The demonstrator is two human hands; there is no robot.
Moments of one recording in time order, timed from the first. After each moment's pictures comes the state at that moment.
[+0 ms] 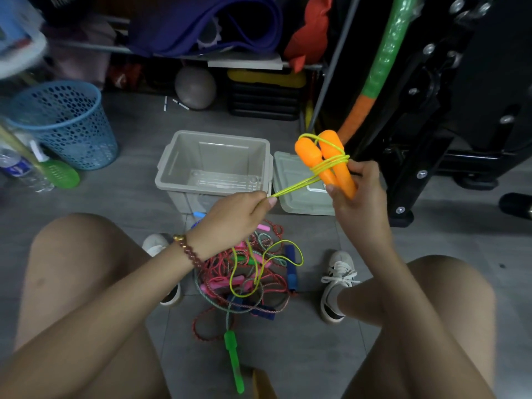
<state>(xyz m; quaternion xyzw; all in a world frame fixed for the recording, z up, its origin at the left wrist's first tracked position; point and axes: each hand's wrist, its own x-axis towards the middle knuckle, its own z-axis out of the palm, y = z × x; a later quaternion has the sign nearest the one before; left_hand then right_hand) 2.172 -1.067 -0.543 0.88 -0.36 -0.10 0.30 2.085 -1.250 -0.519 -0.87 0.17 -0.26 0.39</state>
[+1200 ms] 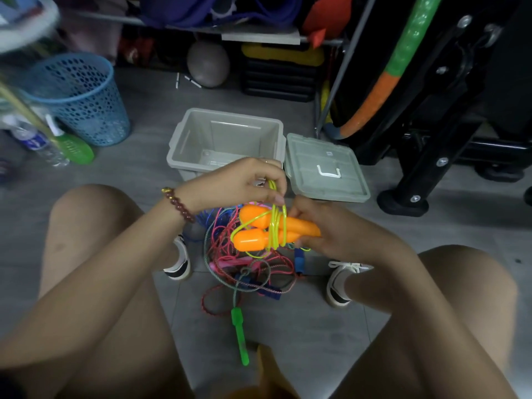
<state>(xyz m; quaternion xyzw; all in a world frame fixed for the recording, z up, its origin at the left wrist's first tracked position) 2.197 -1.053 -0.525 0.74 -0.49 -0.23 0.39 2.074 -1.229 -0.523 -0.93 -0.13 0.14 0.32</state>
